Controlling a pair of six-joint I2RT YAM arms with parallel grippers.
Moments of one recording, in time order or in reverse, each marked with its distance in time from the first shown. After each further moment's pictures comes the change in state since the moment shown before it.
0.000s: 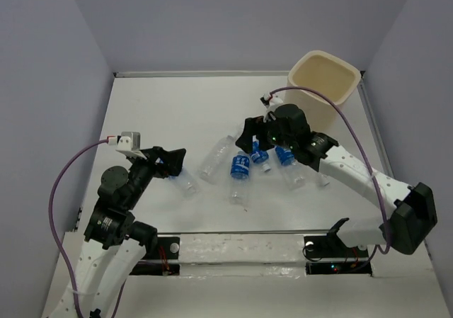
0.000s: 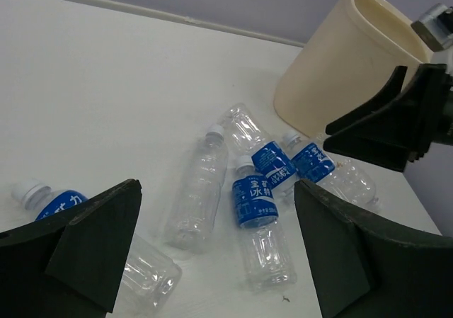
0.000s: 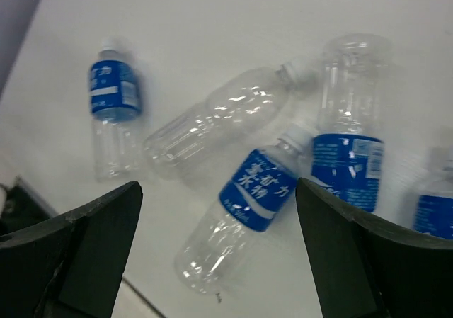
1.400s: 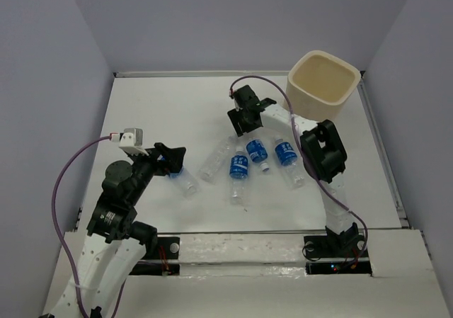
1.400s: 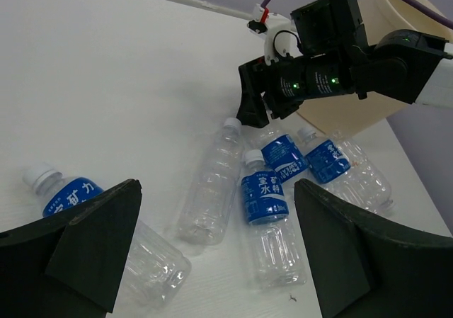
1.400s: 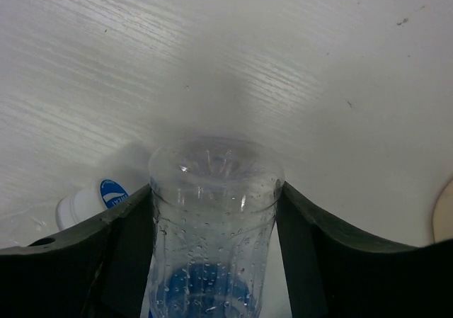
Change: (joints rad) left arm 0.020 0.052 0.000 -0.009 -0.017 -0.009; right arm -0.098 0.933 0.727 -0.346 0.343 -0.357
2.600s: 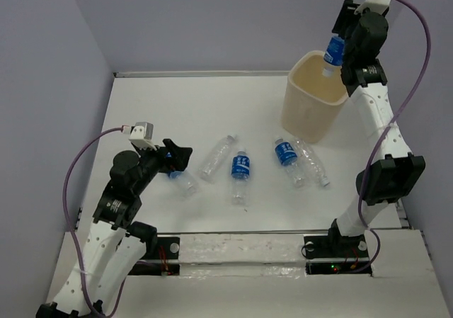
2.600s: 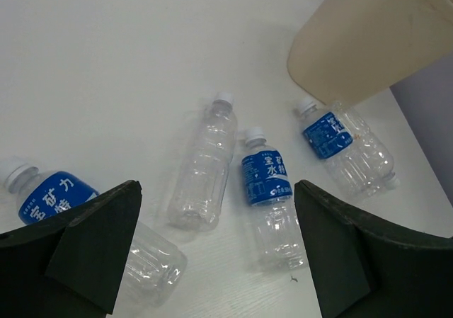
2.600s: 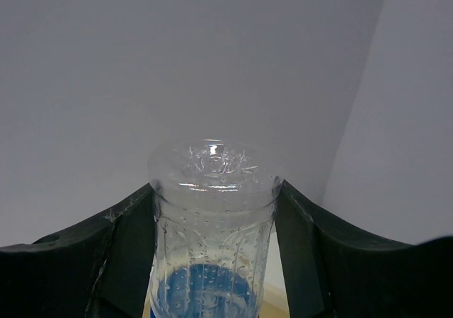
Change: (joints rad) left arm 0.026 0.092 0.000 0.023 0.101 0.014; right arm -0.497 -0.492 0.140 0.574 0.182 -0.115
